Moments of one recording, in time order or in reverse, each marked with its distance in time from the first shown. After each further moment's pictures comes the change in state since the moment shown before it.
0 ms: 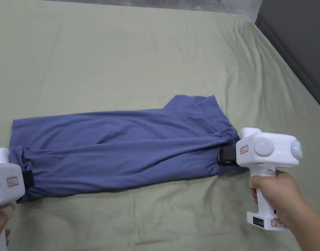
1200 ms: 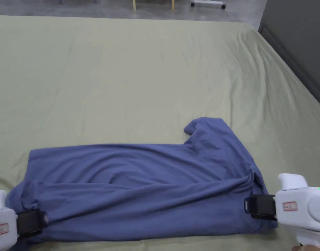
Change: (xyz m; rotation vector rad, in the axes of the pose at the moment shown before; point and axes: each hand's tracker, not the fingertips) left arm -0.035 -0.058 0.072 -0.099 -0.092 0.006; right arm 0.026 -0.113 0.122 0.009 0.047 -0.054
